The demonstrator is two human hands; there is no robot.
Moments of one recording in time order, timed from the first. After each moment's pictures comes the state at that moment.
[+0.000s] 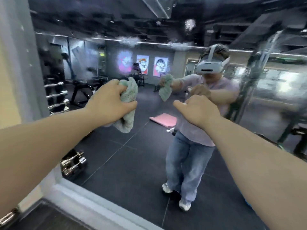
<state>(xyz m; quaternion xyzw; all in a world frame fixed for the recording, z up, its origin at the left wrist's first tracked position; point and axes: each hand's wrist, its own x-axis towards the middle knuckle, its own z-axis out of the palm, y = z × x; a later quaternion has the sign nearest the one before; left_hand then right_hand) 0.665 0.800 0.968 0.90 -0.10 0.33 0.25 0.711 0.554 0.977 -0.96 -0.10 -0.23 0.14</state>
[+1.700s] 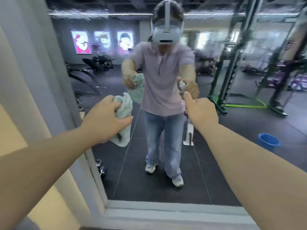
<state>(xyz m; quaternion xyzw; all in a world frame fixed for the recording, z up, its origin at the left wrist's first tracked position) 0.907 1.290 0.881 0.92 -0.21 0.22 0.25 0.896 1.024 0.875 -0.86 0.18 -0.26 0.39</state>
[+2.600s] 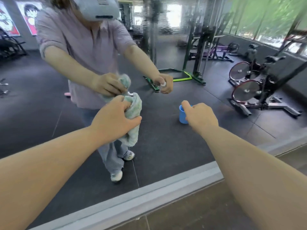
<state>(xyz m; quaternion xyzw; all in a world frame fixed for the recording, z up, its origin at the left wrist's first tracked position) 0.804 0.684 0.817 0.86 -0.41 0.11 0.29 0.701 0.454 0.788 -0.85 0.40 -0.18 0.29</state>
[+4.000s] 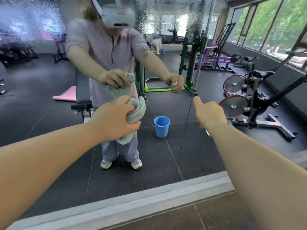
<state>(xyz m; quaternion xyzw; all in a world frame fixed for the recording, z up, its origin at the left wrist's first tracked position) 0.621 0.192 0.844 0.86 -0.45 0.18 0.15 0.524 -0.064 0.827 -0.81 0.42 -0.22 0.35</state>
